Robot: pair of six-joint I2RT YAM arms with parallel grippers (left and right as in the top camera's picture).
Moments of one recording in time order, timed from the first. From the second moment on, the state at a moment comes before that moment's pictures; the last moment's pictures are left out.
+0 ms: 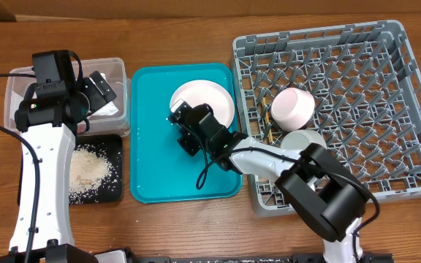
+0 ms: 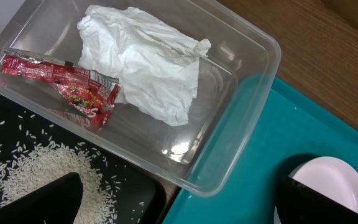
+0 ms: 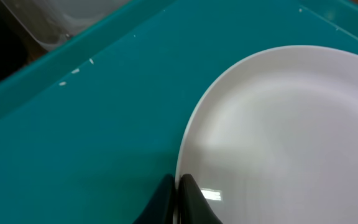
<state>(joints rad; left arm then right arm) 0.16 1.47 1.34 -0.84 -0.08 -0.47 0.80 2.03 1.15 0.17 -0.05 -0.03</state>
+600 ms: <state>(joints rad) 0.16 1.47 1.34 -0.84 -0.08 -0.47 0.60 1.57 1.15 0.17 -0.24 0.37</state>
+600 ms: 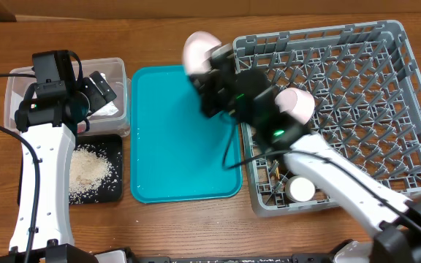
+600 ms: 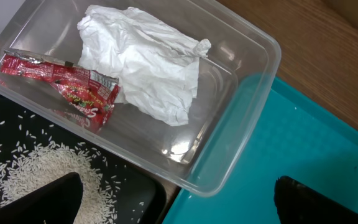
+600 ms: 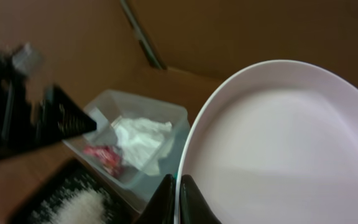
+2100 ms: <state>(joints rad) 0.16 1.47 1.34 -0.84 -0.08 -0.47 0.12 1.58 1.02 0.10 -0.67 0.85</state>
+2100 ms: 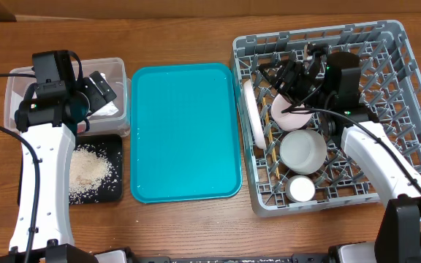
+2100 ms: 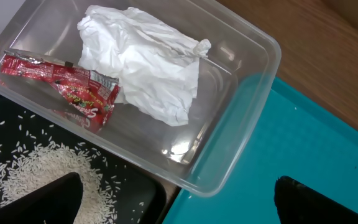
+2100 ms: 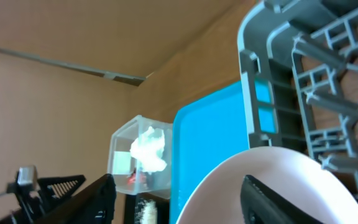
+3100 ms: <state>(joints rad) 0.16 1.47 1.34 -0.84 -0.08 -0.47 0.67 1.38 1.07 -0.23 -0.26 0.34</state>
